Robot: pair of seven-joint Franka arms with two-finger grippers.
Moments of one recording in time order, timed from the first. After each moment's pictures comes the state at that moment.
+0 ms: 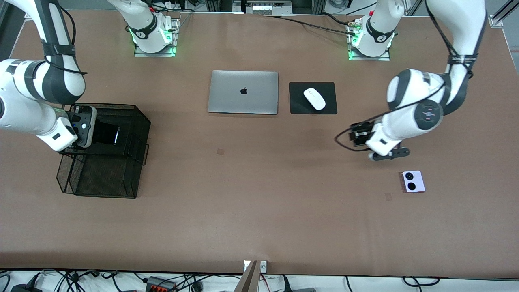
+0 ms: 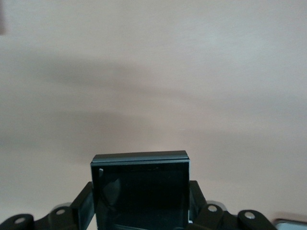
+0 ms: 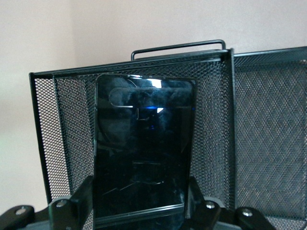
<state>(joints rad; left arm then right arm) -0.14 0.31 -0.15 -1.92 -0.11 2.06 -0.45 -0.04 0.21 -0.05 -1.97 -0.02 2.00 -1.56</state>
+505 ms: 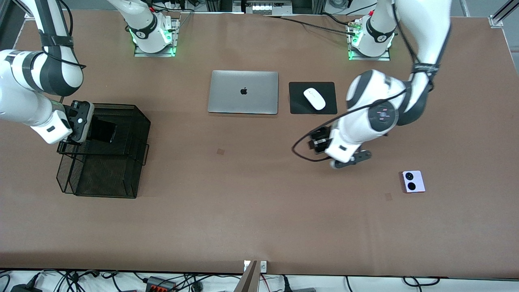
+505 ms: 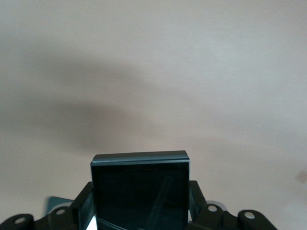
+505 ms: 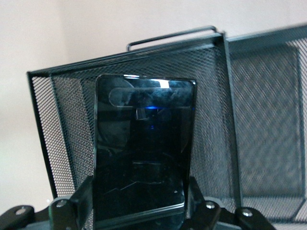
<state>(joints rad) -0.31 0.47 -0.15 -1.64 -0.19 2.04 -0.74 -0.06 0.16 -0.06 -2.02 -0.02 2.03 -1.43</state>
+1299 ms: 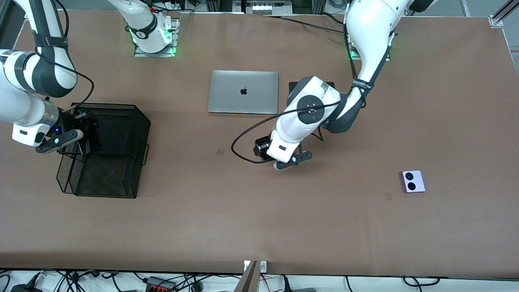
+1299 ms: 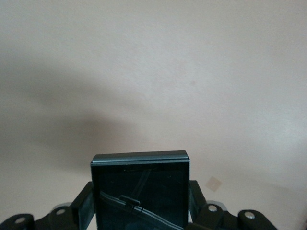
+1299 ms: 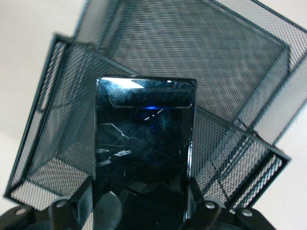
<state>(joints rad) -0.52 0.69 -0.15 -1.41 -0.19 2.26 -0.96 -0.08 0.18 -0.06 -1.99 -0.02 2.03 -0.50</state>
